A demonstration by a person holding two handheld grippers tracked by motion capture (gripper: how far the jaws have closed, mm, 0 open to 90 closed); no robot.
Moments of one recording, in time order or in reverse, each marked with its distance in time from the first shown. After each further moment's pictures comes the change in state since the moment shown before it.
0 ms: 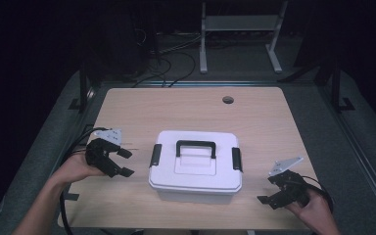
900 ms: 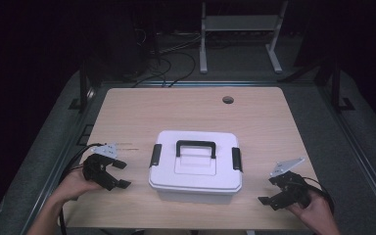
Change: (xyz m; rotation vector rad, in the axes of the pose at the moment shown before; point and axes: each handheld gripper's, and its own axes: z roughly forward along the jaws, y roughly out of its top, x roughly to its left) left arm -0.006 -0.048 0.024 -0.020 0.051 -0.096; right arm -0.001 -0.005 -0.001 -0.007 0.000 0.011
